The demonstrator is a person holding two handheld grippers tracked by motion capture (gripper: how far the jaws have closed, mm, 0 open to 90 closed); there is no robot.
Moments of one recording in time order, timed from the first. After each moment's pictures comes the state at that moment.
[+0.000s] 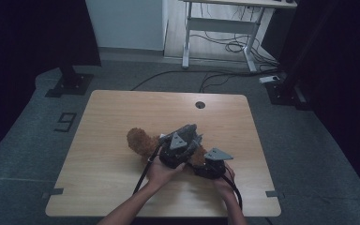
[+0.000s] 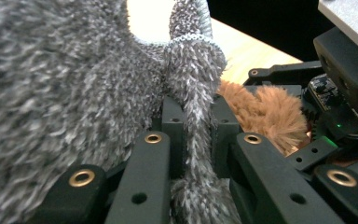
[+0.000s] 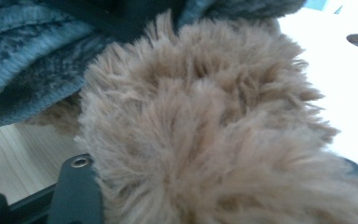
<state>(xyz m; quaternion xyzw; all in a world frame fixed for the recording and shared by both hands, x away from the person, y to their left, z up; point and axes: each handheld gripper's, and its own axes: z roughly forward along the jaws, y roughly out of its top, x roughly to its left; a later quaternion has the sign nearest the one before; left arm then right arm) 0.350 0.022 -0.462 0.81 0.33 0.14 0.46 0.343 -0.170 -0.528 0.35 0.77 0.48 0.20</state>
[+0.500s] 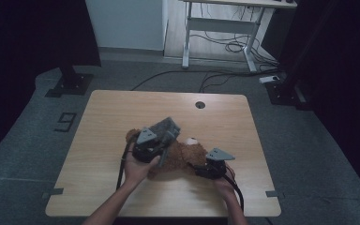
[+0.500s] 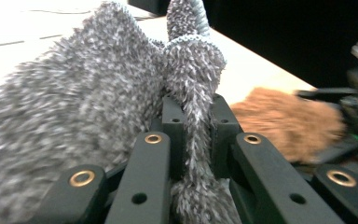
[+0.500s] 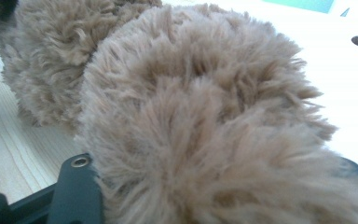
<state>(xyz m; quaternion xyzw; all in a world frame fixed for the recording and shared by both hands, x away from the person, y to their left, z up) 0.356 0.115 -0.444 0.76 0.39 0.16 0.49 0.344 -0.174 -0.529 0.35 0.77 0.50 0.19</state>
